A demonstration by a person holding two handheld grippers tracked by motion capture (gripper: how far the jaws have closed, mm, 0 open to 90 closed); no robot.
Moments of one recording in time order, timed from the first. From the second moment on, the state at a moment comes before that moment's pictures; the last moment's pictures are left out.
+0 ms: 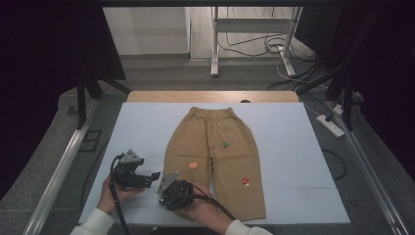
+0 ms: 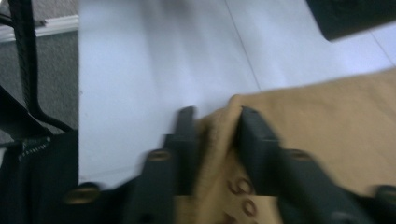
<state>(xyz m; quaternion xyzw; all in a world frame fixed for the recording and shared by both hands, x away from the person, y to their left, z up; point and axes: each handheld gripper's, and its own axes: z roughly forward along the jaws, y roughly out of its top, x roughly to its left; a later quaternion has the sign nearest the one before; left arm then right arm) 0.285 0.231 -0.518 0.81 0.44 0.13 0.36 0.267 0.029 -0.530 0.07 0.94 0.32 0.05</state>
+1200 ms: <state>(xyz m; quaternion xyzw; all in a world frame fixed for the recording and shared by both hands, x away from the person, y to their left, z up) 0.297 0.230 -0.520 0.81 0.45 0.13 0.36 0.276 -0.005 -0.515 0.08 0.93 0.36 0.02</state>
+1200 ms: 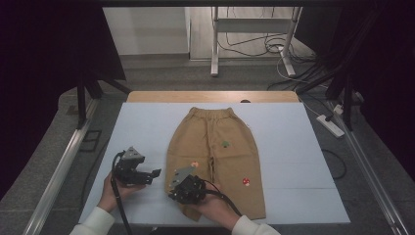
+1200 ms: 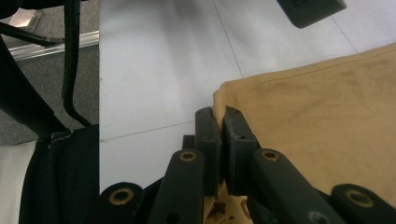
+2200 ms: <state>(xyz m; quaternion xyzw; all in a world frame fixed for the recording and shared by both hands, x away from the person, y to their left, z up) 0.352 0.204 -0.506 0.81 0.43 0.10 0.37 0.275 -0.004 -0.515 0.08 0.93 0.35 0.02</state>
